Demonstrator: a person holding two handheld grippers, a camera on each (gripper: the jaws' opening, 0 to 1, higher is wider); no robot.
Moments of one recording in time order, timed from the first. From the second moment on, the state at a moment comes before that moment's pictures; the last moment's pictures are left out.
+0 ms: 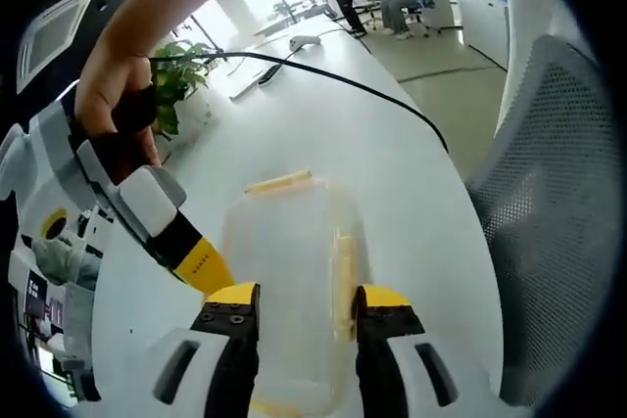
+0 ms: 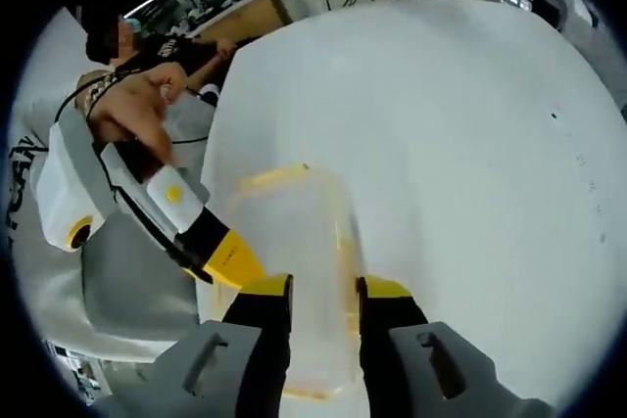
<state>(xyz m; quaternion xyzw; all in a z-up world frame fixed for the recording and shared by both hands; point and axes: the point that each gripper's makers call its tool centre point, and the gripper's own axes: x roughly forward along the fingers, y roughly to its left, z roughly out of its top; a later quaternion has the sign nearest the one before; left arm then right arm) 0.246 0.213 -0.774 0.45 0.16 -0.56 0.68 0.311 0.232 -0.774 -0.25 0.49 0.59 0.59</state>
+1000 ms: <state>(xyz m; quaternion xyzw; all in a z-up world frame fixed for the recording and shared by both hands) 0.282 0.264 -0.764 0.40 0.30 -0.54 0.68 0.274 0.180 -0.753 -0.29 0.40 0.57 0.65</state>
